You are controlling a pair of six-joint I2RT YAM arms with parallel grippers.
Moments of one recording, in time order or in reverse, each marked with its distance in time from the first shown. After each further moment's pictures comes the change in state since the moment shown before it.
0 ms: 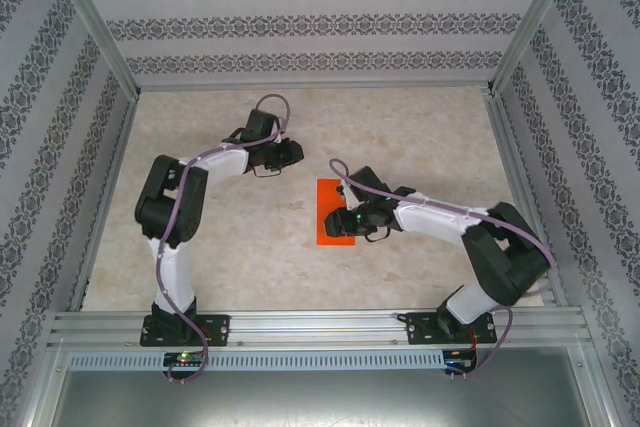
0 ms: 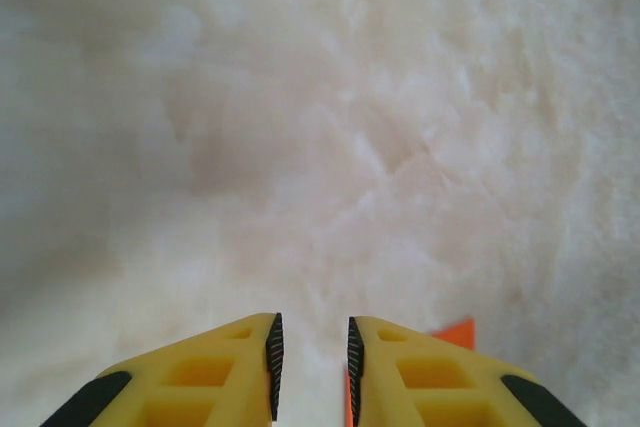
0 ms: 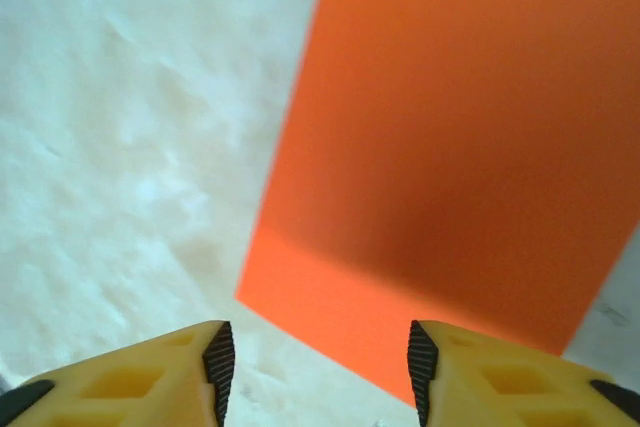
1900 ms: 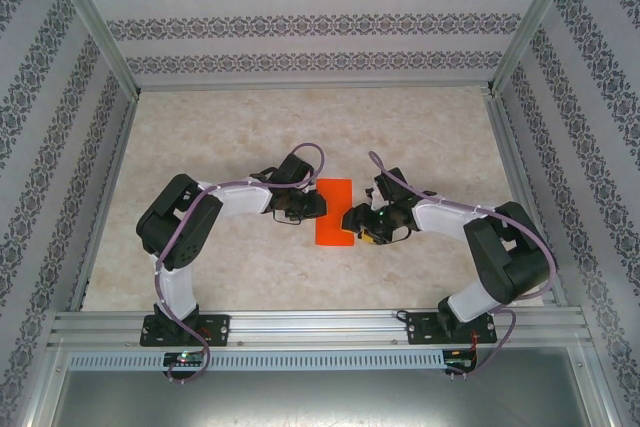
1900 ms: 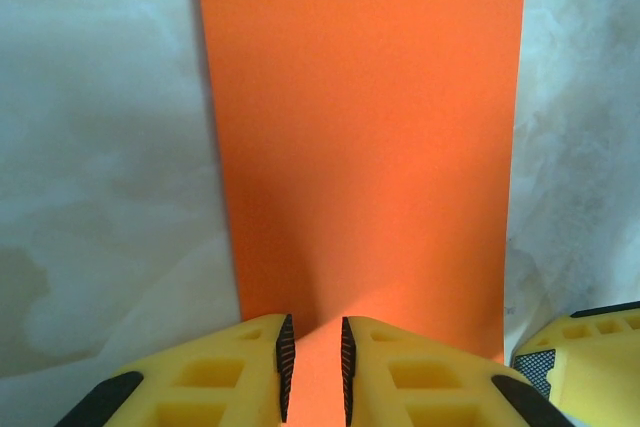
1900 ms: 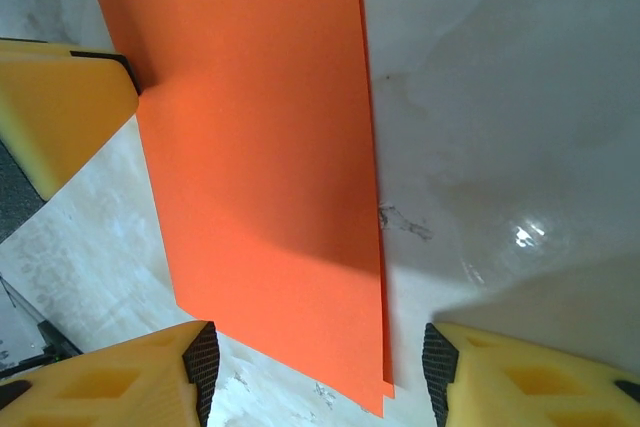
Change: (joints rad) left arm -0.283 -0.071 -0.220 -0.048 -0.032 -0.075; right arm -0.184 0.036 -0.135 0.083 -0.225 0.259
